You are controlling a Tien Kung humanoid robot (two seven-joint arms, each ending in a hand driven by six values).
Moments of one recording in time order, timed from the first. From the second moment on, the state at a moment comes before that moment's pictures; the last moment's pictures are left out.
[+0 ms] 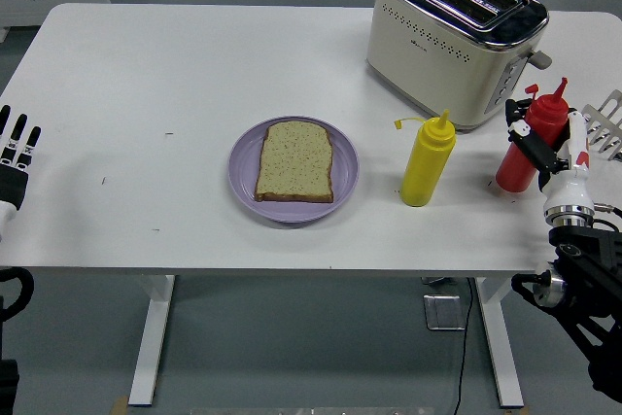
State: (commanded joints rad) left arm -0.06 0.01 -1.89 -1.42 0.49 0.11 0.12; right arm 0.36 -0.27 0.90 1.12 -0.65 -0.56 0.57
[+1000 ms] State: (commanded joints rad) left arm -0.06 0.01 -1.89 -1.42 0.49 0.11 0.12; right arm 0.25 -0.31 0.99 1.18 -0.80 -0.48 0.50
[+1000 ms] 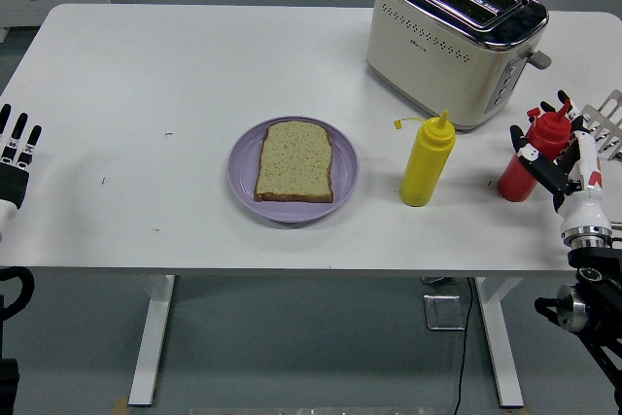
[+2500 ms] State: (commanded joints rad) left arm -0.07 0.01 -1.88 -1.42 0.49 0.11 0.12; right arm 0.05 -0.35 1.58 1.39 -0.06 -0.10 0.19
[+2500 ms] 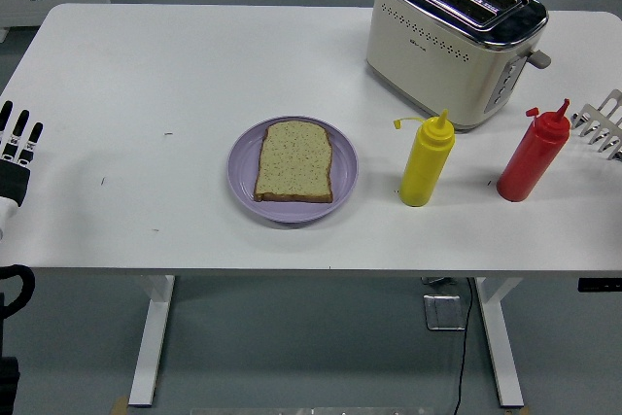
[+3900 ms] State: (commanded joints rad) left arm -0.07 0.01 -1.88 -1.42 0.49 0.11 0.12; right arm 0.12 -0.30 1.63 1.29 -0.13 -0.08 0.07
